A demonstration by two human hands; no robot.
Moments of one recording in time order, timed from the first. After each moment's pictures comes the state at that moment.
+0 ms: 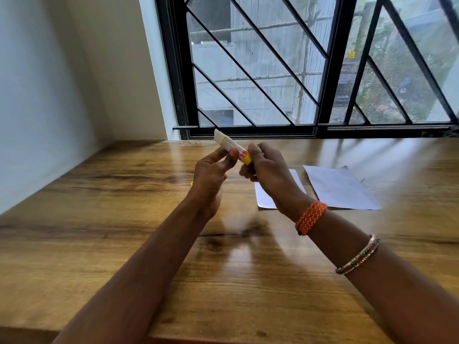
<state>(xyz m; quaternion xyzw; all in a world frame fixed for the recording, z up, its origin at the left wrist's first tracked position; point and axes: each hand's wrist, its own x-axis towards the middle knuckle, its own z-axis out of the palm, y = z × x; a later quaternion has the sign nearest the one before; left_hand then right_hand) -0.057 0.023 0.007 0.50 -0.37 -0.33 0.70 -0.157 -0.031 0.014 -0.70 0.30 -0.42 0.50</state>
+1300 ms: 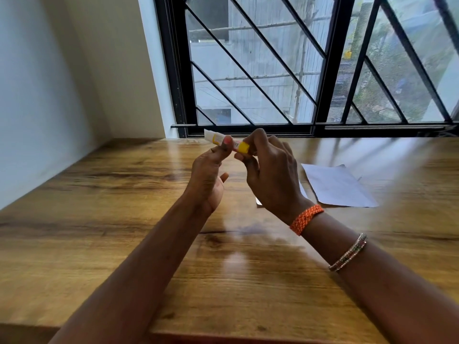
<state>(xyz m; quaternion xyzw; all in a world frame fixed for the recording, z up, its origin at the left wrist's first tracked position) -0.059 0.026 0.015 0.48 -0.31 -0.37 0.73 -0.162 -0.024 0.004 -0.81 0.23 -0.54 -0.01</state>
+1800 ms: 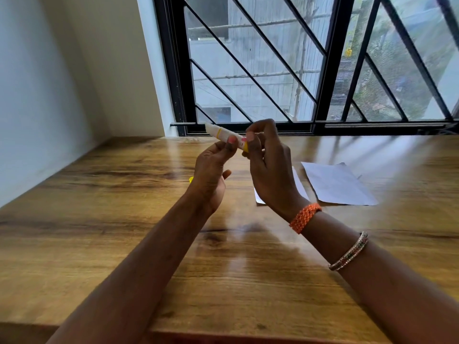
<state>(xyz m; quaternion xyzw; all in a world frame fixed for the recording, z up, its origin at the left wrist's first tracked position) -0.065 0.024 0.013 0.48 -0.35 -0.35 0.72 -0.157 -0.027 0.007 -0.77 0.15 -0.59 0.20</state>
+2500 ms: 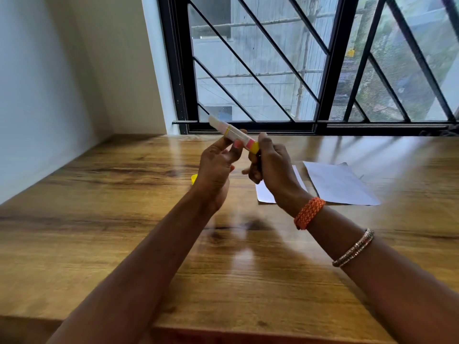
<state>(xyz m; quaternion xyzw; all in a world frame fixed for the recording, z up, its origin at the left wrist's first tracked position) -0.066 0.027 0.014 0.47 -0.41 -0.32 0.71 -0.155 -0.032 0.009 -0.66 0.23 -0.49 0.52</state>
